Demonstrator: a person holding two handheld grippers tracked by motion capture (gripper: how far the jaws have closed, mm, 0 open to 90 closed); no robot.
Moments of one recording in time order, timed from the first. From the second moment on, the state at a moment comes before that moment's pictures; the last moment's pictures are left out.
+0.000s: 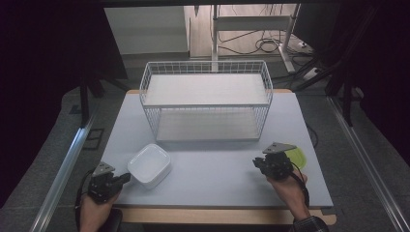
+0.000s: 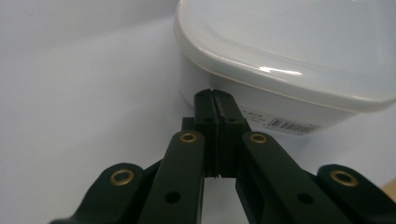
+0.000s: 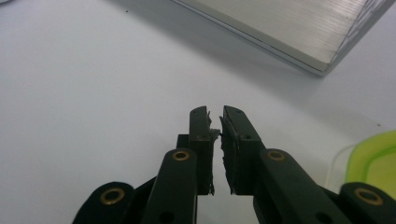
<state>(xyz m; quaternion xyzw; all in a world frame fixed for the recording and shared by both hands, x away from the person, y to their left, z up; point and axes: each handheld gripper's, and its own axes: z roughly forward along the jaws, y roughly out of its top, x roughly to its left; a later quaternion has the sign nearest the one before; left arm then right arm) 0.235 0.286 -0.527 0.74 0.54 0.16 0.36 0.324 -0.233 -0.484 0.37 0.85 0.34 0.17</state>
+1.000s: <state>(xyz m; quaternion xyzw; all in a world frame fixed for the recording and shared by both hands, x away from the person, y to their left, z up) 0.310 0.221 -0.529 0.79 0.47 0.12 0.37 0.330 -0.208 -0.491 0.35 0.85 0.35 0.15</state>
